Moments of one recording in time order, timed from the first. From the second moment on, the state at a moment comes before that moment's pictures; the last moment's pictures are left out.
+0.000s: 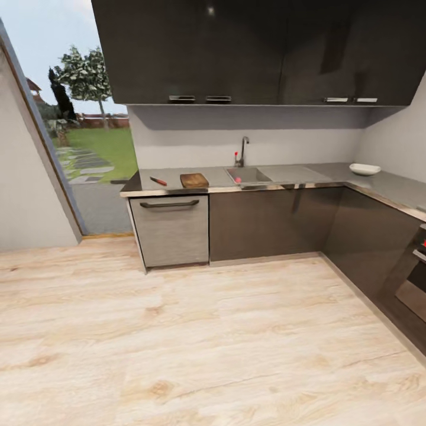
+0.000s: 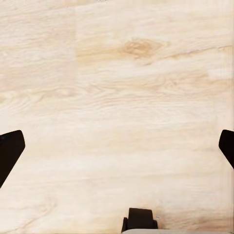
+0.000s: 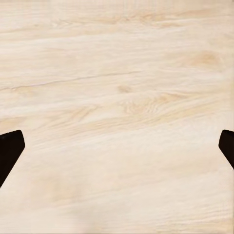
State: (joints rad) left arm 0.01 0.03 0.01 -0.43 0.00 -0.38 0.09; right arm -0.02 -0.01 0.01 -0.54 0.01 -0.36 -0.08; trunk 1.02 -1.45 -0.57
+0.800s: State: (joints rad) left arm 0.01 0.03 0.01 -0.42 0.00 -0.38 0.09; right arm -0.02 -0.01 0.01 -0.54 0.01 -0.36 -0.08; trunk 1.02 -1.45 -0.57
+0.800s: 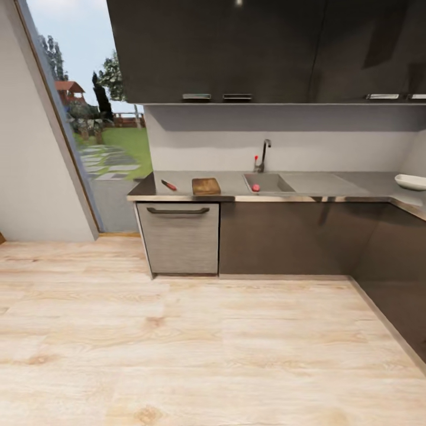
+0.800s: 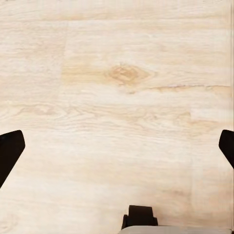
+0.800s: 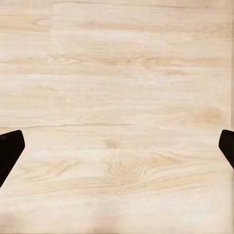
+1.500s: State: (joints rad) left arm 0.01 0.03 0.01 -0.42 0.00 -0.38 0.09; right arm -0.02 -0.01 0.01 -0.54 0.01 -0.36 -0.08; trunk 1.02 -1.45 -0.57
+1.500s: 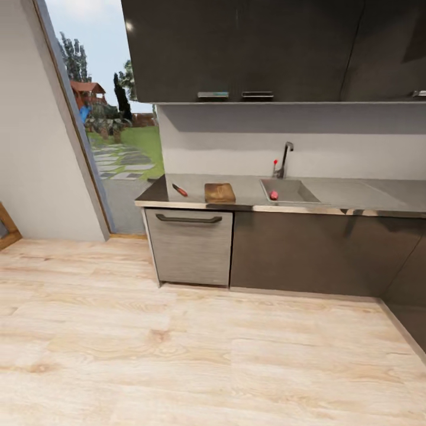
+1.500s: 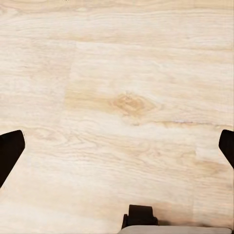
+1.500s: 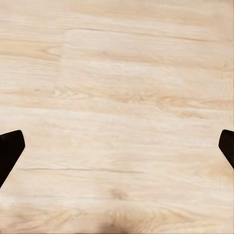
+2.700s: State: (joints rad) left arm 0.01 0.03 0.01 -0.42 0.00 -0.38 0.09; right arm -0.02 -0.01 0.01 -0.54 0.01 -0.36 -0.08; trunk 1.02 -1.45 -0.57
